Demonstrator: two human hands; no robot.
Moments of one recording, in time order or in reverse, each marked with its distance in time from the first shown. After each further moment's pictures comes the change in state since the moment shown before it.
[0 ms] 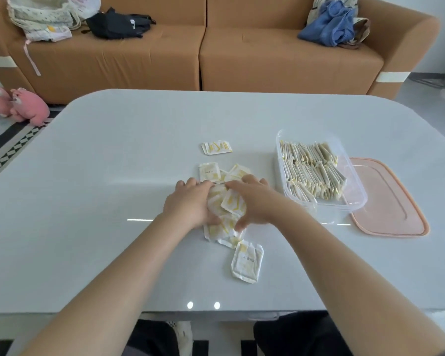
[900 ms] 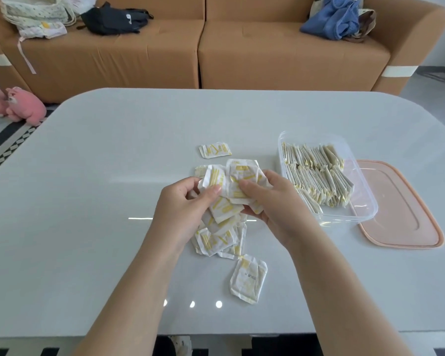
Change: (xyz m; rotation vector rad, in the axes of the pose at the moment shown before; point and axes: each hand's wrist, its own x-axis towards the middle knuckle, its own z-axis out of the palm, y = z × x) left_hand -0.038 0.018 -0.021 -1.181 0.291 -0.068; right_hand -0.032 -0.008 -0.015 1.500 0.293 0.103
